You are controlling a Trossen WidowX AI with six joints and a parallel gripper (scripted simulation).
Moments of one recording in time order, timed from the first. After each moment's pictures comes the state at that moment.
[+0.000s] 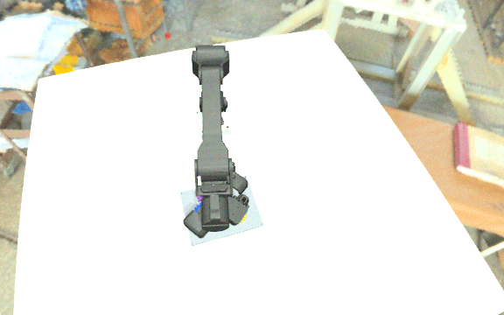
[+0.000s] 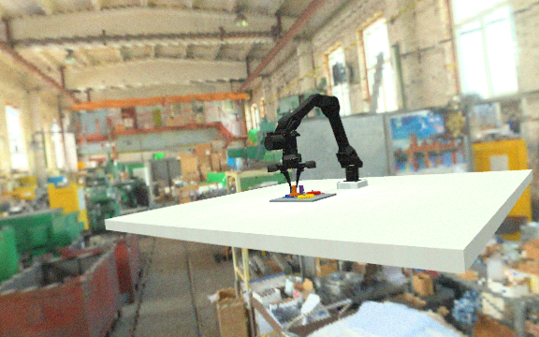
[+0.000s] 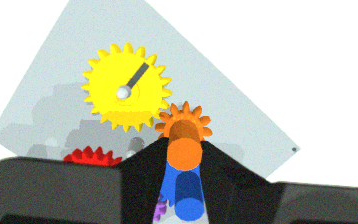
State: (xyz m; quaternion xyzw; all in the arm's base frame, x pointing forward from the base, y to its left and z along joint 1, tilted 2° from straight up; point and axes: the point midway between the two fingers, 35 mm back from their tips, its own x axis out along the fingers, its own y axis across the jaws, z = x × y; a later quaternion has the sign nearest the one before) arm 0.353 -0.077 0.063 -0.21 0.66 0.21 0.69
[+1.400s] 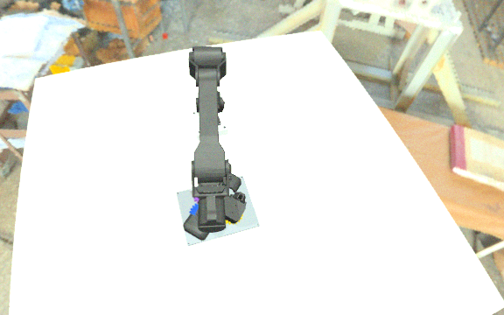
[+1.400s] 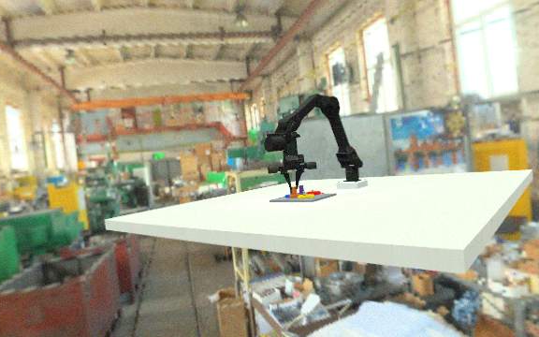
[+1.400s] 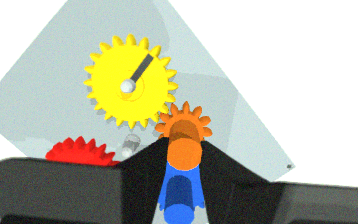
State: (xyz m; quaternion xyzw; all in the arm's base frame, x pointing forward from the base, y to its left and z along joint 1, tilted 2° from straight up) arm 0.353 -0.076 0.058 -0.25 0.64 0.26 0.68
